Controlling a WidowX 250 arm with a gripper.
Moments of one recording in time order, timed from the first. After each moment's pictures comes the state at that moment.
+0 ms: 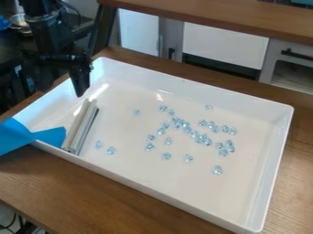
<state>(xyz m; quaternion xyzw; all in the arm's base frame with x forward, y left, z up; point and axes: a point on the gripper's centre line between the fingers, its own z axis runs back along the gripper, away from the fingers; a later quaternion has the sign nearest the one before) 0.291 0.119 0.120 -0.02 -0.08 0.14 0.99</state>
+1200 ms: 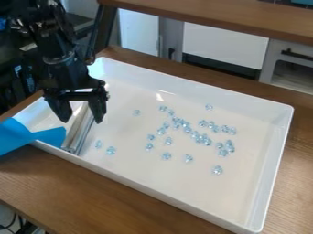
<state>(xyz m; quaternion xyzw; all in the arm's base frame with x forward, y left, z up) 0.302 0.104 0.066 -0.05 -0.10 0.16 0.98</state>
